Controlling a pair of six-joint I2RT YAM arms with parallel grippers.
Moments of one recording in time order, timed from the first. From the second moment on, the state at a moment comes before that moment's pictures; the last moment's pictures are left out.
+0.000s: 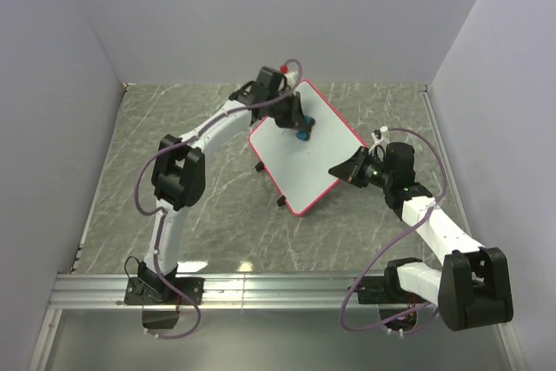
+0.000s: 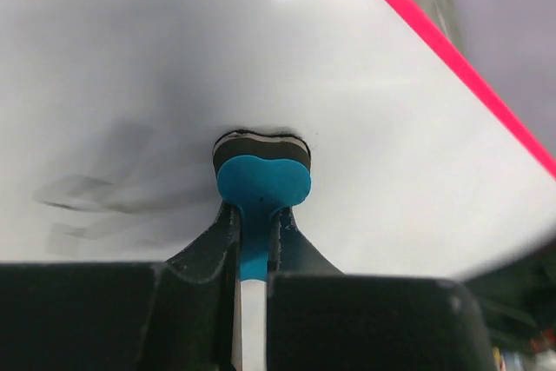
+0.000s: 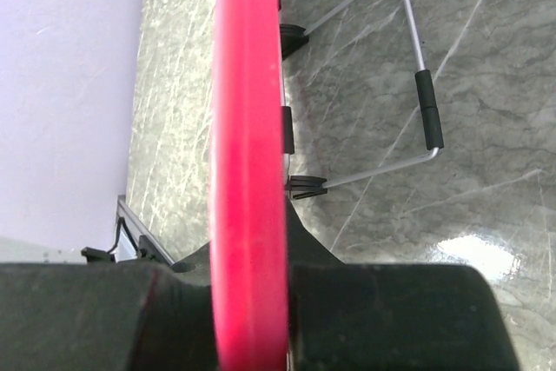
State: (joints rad) left arm -0.57 2.18 1.95 -0.47 0.49 -0.44; right arm 0.13 1.12 0.54 0.07 -0.60 0.68
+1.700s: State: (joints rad) left arm -0.59 2.00 1.57 -0.41 0.44 -0.33; right arm 0.13 1.17 0.56 0.10 -0.61 0.67
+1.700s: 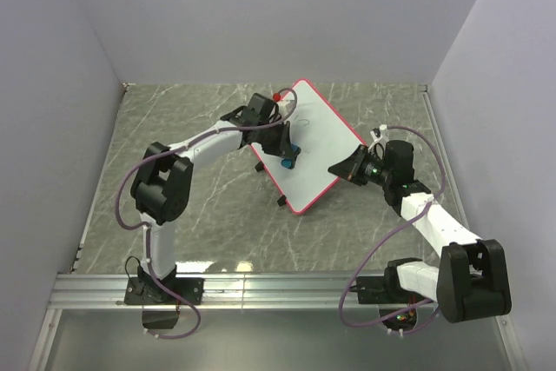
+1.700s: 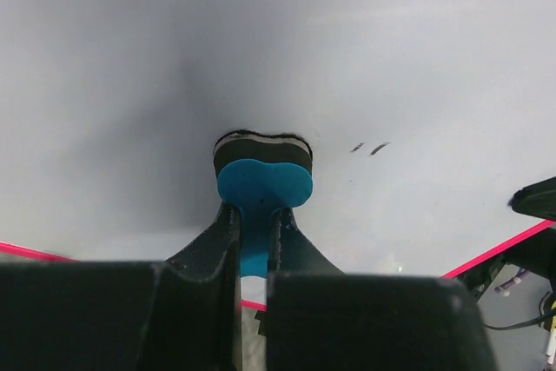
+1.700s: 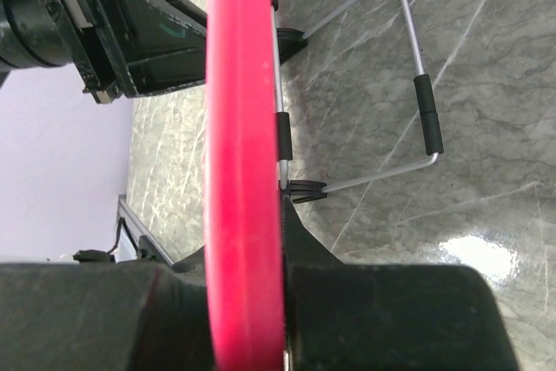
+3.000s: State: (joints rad) left arm -0.40 2.39 2.18 -0.58 0.26 -0.55; right arm 0.13 1.22 0.60 0.11 -0.63 0.68
